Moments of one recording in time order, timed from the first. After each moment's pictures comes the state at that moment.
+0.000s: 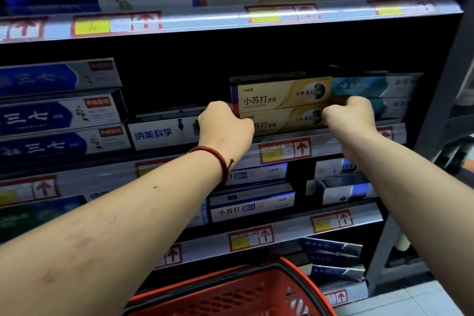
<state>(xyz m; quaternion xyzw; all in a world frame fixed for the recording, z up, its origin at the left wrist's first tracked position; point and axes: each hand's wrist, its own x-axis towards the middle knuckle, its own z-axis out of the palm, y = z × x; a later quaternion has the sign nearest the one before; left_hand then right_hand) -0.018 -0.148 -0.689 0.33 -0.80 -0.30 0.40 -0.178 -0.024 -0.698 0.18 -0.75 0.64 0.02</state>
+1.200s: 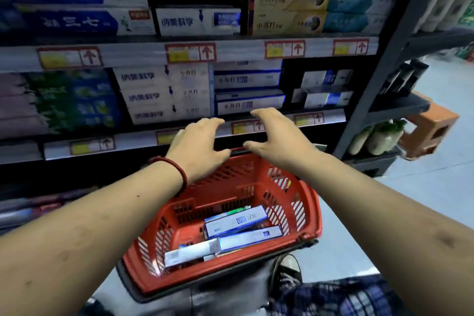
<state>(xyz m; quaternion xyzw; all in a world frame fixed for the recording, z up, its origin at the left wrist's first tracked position) 0.179 -0.110 -0.848 0.25 -0.95 -0.13 0.13 0.047 0.034 -0.830 0.49 -0.85 0.22 0.00</state>
